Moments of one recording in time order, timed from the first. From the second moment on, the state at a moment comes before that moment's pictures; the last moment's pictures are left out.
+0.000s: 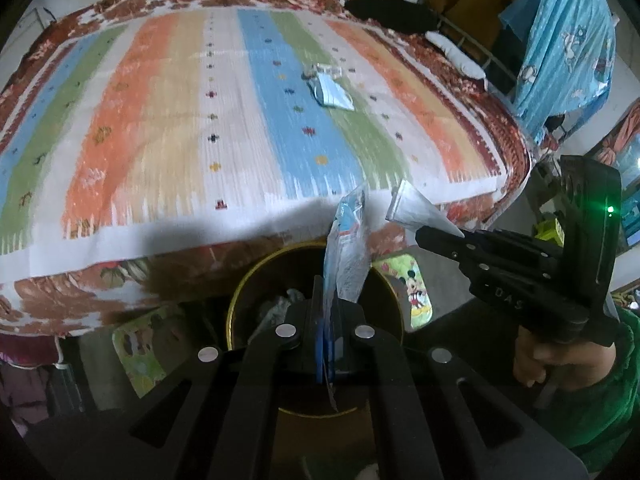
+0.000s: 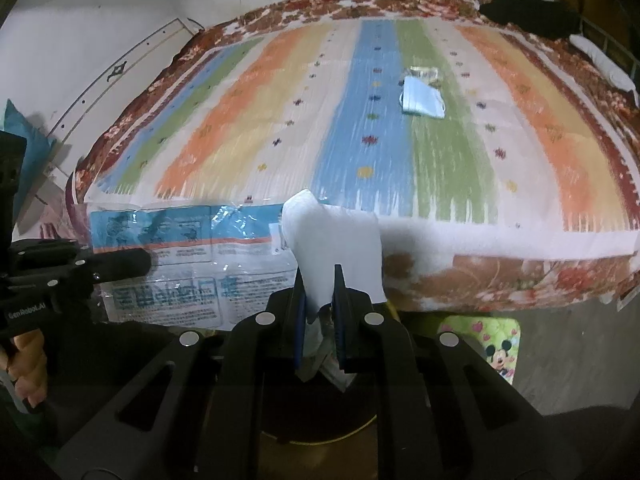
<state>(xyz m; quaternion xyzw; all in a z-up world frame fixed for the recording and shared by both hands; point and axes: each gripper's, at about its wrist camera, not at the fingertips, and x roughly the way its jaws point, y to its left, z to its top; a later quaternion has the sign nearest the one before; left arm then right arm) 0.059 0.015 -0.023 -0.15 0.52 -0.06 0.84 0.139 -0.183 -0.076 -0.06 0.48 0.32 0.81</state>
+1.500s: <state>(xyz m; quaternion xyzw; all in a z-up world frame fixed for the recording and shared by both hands) 0.113 0.046 -0.108 -0.22 0.65 0.07 0.73 0.174 -0.173 -0.167 -0.04 0.63 0.24 0.74</state>
